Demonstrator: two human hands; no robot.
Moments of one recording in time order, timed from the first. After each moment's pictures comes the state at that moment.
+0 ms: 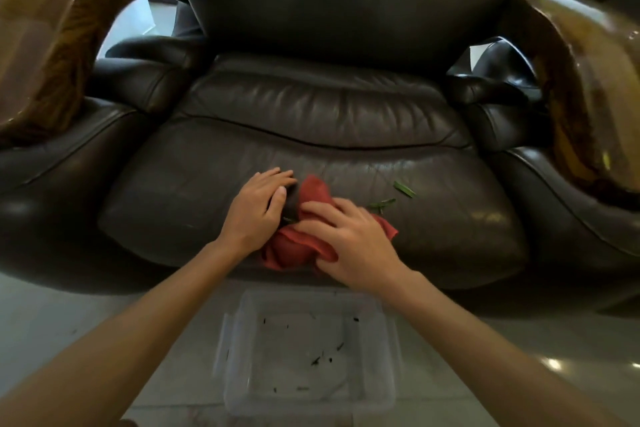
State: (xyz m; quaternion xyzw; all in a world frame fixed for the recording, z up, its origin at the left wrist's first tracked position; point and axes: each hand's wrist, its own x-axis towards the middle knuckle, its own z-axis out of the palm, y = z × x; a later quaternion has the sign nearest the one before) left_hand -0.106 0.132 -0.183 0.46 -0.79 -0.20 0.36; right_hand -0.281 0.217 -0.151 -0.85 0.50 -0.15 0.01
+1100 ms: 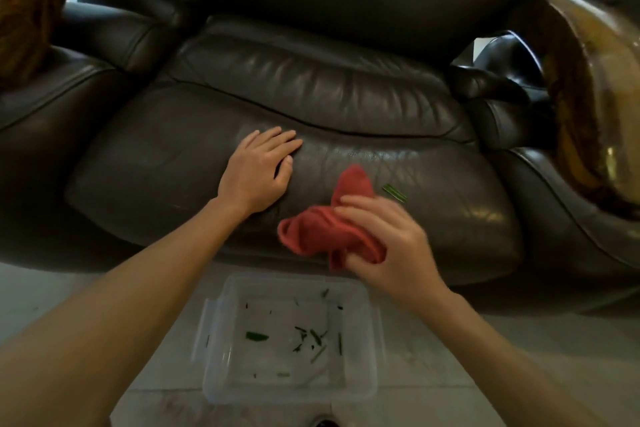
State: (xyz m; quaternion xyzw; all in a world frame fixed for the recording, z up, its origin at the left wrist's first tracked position) left_hand -0.115 0.089 -0.191 0.47 -0.83 -0.07 0.31; right_hand -0.307 0.239 -0.147 -0.79 0.54 -0.28 0.06
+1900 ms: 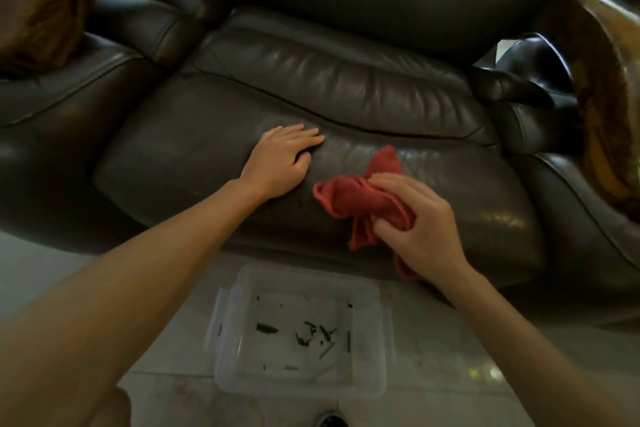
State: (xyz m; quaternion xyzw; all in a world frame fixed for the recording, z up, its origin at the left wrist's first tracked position) left_hand -0.108 0.077 -0.188 0.45 -0.83 -0.15 0.28; right_hand -0.311 0.214 -0.141 -0.75 0.57 -0.31 0.09
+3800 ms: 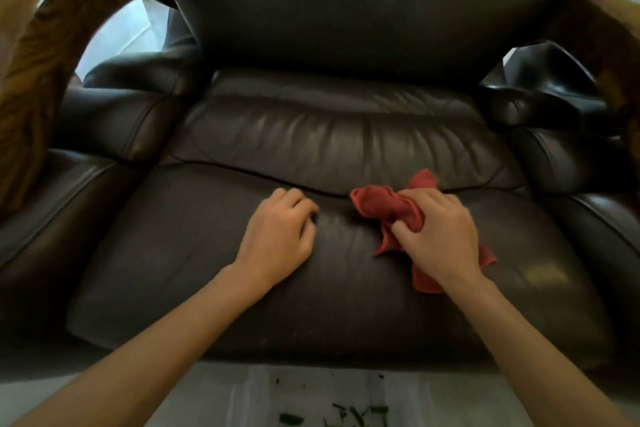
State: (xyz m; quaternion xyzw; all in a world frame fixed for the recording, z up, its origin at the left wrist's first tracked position) left_hand -0.127 0.040 -0.158 0.46 -0.85 -0.08 0.27; right_hand -0.351 0.087 -0.147 -0.65 0.71 -0.28 -0.04
